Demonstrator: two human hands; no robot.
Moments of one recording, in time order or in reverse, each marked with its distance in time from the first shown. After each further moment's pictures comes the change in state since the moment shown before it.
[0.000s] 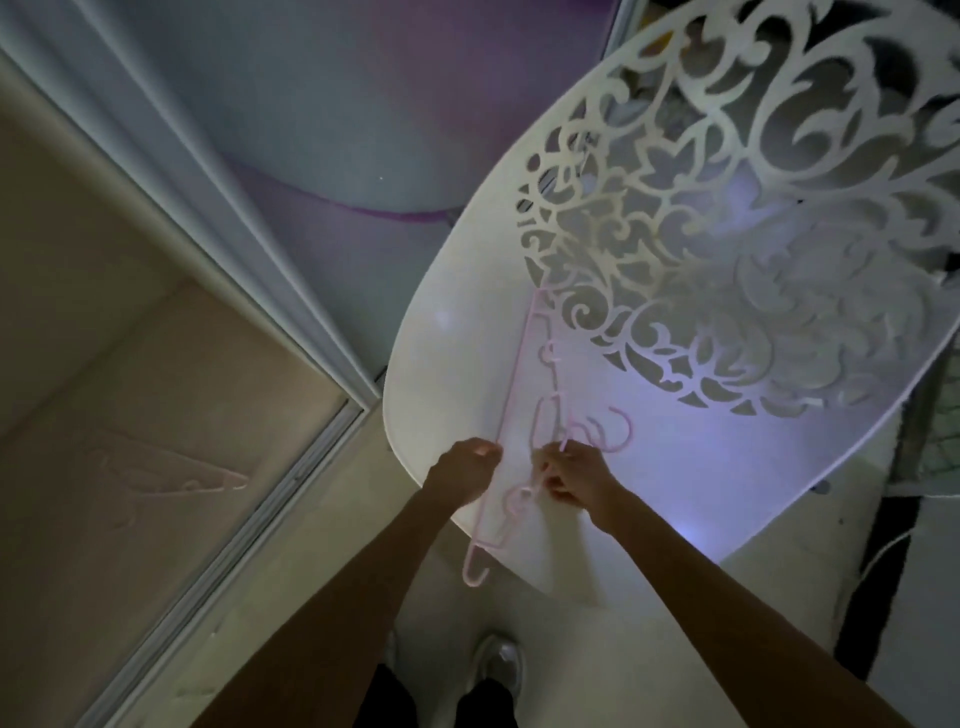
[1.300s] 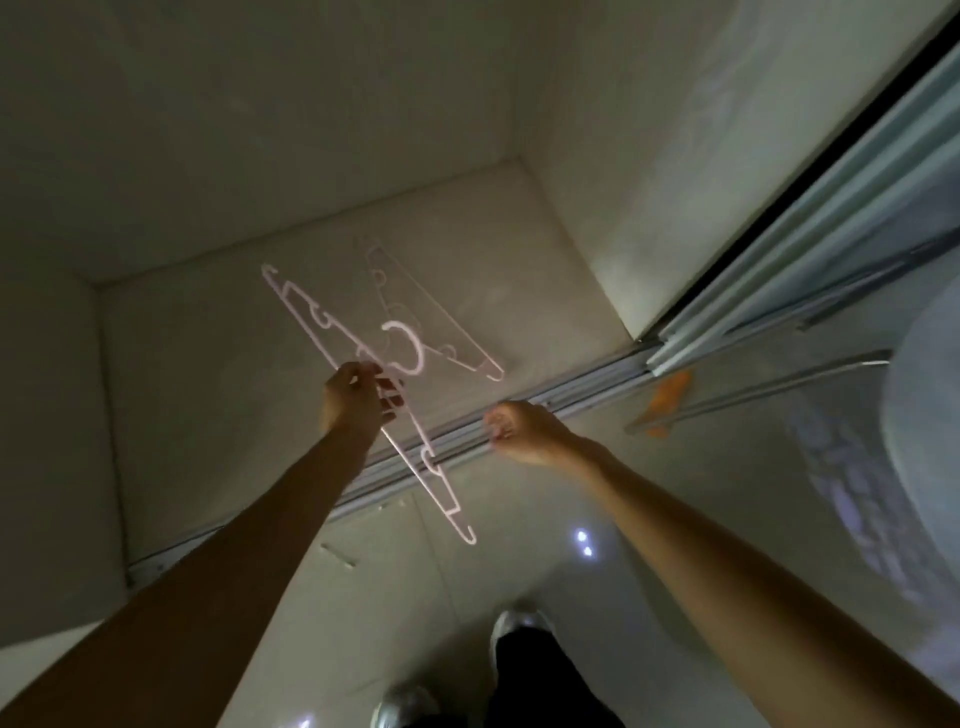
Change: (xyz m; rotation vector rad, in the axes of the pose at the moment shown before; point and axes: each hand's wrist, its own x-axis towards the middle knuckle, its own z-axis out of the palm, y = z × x) left_hand -0.052 -0.438 -0.201 -1.086 0.949 -0.139; right_hand 0.045 0.064 0.454 -1.173 -0.526 -0.640
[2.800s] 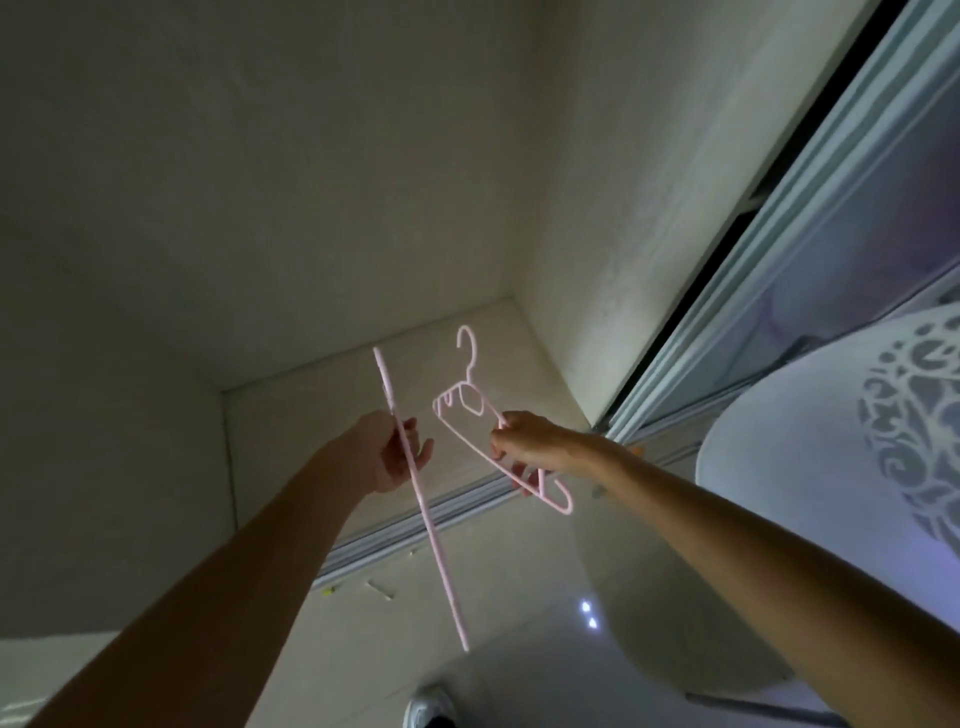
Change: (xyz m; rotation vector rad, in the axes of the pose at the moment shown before) left_hand -0.197 0.204 -0.076 -0.377 -0.260 -0.446; right_hand -0.216 -0.180 -0.143 0.175 -0.119 0.025
